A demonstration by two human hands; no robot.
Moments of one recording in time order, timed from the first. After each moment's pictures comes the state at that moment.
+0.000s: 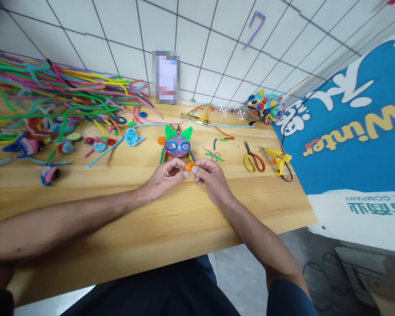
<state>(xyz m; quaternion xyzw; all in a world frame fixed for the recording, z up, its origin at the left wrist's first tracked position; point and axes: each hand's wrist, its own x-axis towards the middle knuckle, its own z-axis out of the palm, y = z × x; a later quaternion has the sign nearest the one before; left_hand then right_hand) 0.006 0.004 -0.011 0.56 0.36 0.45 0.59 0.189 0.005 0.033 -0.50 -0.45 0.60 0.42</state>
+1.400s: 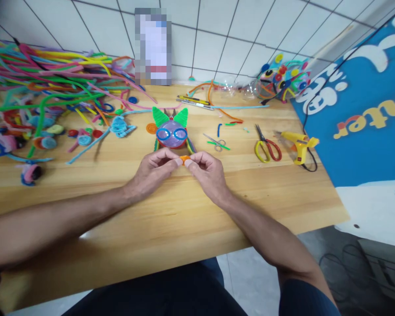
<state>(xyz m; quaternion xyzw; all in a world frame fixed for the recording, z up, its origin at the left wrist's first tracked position) 0.002 0.009 -0.010 0.55 0.39 0.48 0.56 0.187 0.006 0.005 -0.51 -0.55 0.51 0.43</state>
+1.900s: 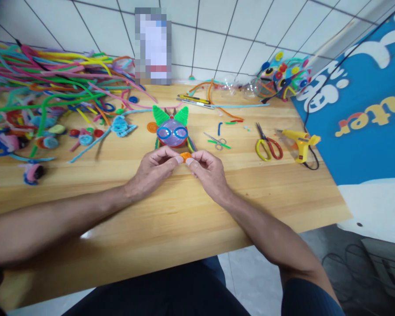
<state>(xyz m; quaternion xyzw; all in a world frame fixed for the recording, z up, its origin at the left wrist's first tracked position) 0.005 0.008 -0.008 0.53 0.37 0.50 0.58 0.186 0.004 0.003 -0.49 -0.54 0.53 0.44</state>
